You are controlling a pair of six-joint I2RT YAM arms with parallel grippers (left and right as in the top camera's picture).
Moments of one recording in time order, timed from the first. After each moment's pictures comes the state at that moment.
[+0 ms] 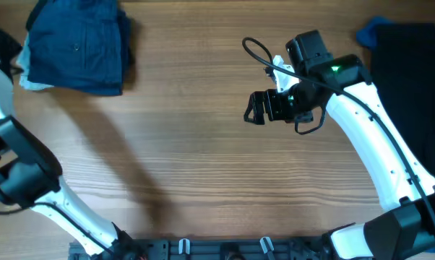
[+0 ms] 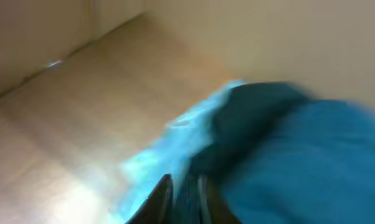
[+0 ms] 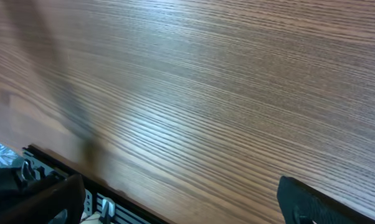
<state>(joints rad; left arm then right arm) 0.54 2.12 1.76 -0.25 0.09 -0.26 0.32 1.62 1.49 -1.23 -0.39 0.18</state>
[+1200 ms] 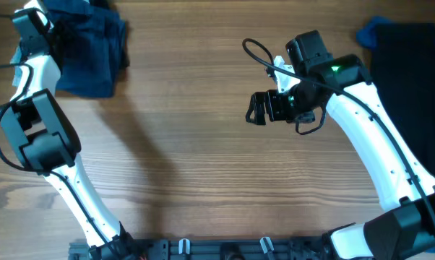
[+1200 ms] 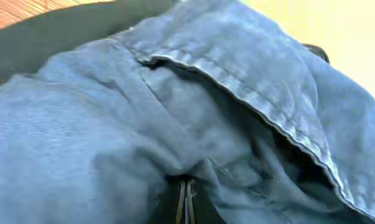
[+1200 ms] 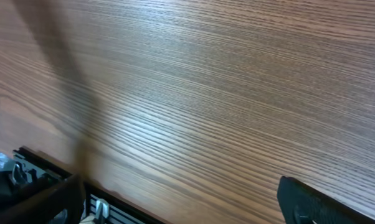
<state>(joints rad) 0.37 2.38 1.81 -0.02 0.18 -0.31 0.32 1.62 1.49 -1.23 -0.36 0.18</state>
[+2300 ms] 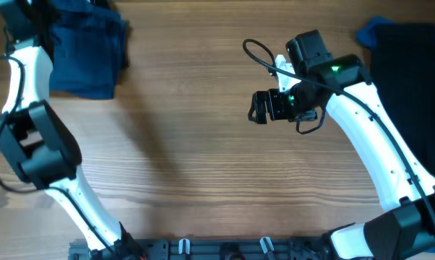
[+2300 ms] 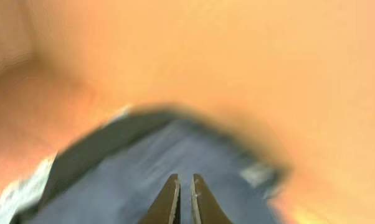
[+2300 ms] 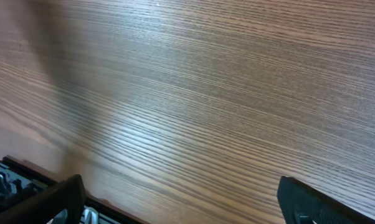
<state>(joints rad) 0.33 2.19 1.84 -0.02 0.04 -0.31 0.32 1.62 1.49 -1.22 -0.31 0.18</state>
